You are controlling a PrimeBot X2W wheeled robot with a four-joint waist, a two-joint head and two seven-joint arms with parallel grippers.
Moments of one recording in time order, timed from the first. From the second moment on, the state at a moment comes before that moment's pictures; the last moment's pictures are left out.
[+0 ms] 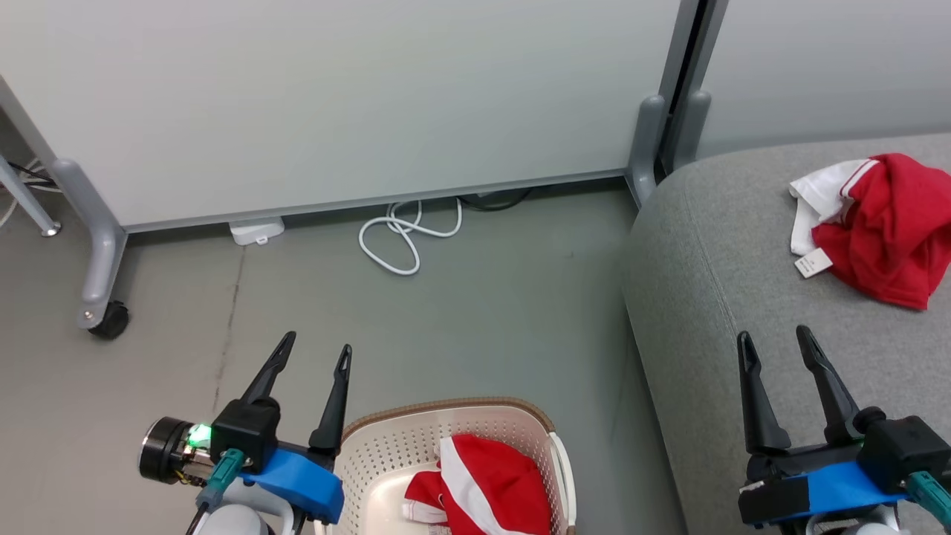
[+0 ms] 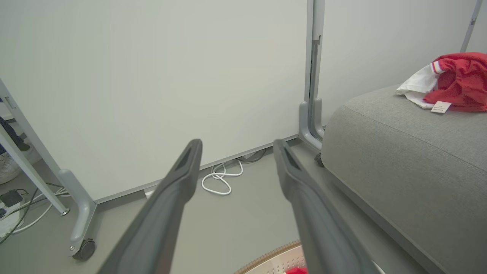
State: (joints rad) left arm -0.15 0.16 -0.22 0.37 -0.09 -0.12 -0.26; right arm -0.02 -0.05 -0.04 0.10 0.12 0.13 -0.26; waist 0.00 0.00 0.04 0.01
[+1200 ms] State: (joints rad) left arm -0.69 0.25 -0.90 0.94 -0.15 -0.13 -0.26; right arm -0.31 -0.05 0.02 -0.01 0.06 0.13 -0.26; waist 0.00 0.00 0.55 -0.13
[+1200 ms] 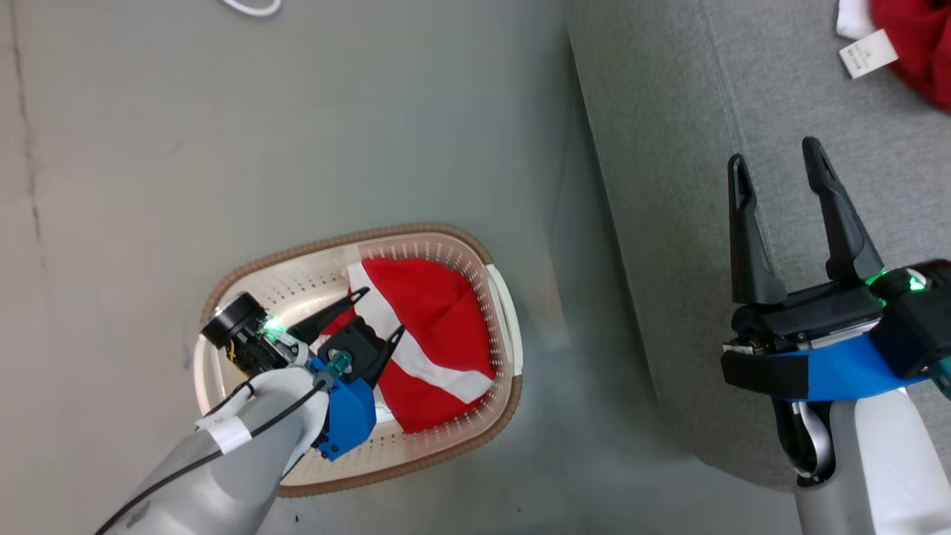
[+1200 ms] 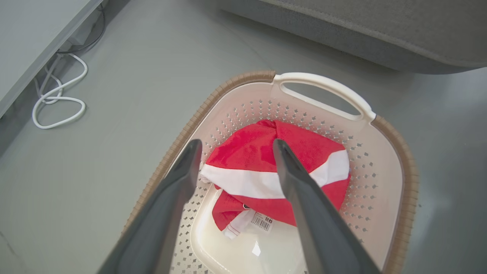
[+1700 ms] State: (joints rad) left arm -0.78 0.21 -1.07 1.07 -0.42 -0.13 -0.26; right arm -0.36 -0.05 0.01 -0.06 0.05 0.13 -0.26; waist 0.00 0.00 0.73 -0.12
